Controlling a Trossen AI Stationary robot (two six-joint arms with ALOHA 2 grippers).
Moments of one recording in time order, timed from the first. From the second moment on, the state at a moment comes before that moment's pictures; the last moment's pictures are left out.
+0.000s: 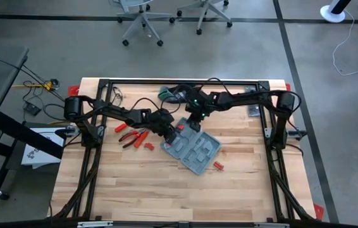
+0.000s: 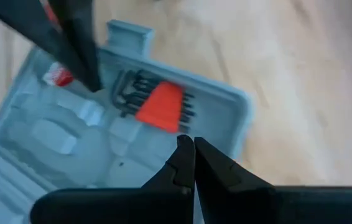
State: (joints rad) left arm 0.17 1.73 0.80 0.08 0.16 -0.64; right arm -0.35 1.89 1.14 -0.23 -0.35 0.00
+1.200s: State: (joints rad) left arm 0.24 1.80 0.80 0.16 0.08 -0.68; right arm -0.31 2.03 1.31 -0.39 -0.48 -0.01
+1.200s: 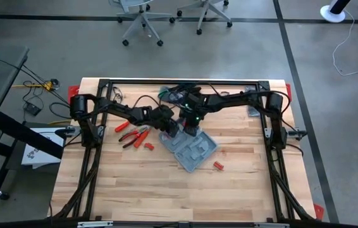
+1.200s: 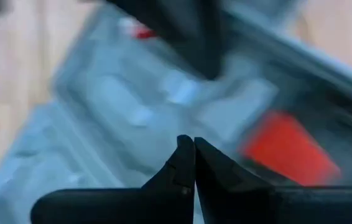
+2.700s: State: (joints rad) left arm 0.32 1.64 0.80 -0.15 -0.04 -0.59; right arm -0.37 2.06 1.33 -0.47 -0.24 0.18
